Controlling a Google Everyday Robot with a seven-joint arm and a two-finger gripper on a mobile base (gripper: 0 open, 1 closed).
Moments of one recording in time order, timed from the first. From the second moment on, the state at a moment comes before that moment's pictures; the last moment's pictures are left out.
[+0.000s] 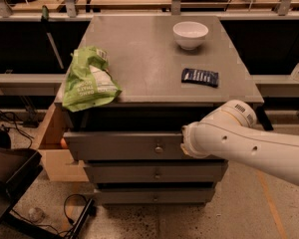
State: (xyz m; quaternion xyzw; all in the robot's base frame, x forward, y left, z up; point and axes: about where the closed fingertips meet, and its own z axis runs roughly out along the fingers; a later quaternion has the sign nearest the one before) arm 0.543 -0.126 0.661 -0.68 0.69 -0.12 0.22
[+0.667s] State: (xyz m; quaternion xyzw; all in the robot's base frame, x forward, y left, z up) arm 0.543 -0.126 0.661 -0.68 0.69 -0.12 0.22
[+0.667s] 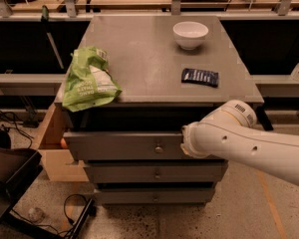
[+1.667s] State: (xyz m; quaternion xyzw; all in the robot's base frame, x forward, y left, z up) arm 0.543 -0.126 0.661 -0.68 0.69 -0.12 0.22
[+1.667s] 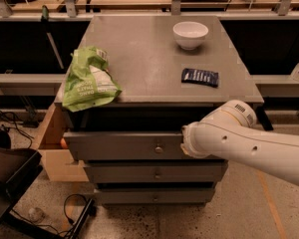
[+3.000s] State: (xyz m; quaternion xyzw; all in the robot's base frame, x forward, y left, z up) arm 0.543 -0.126 0.662 -0.68 0.69 -0.12 0.23
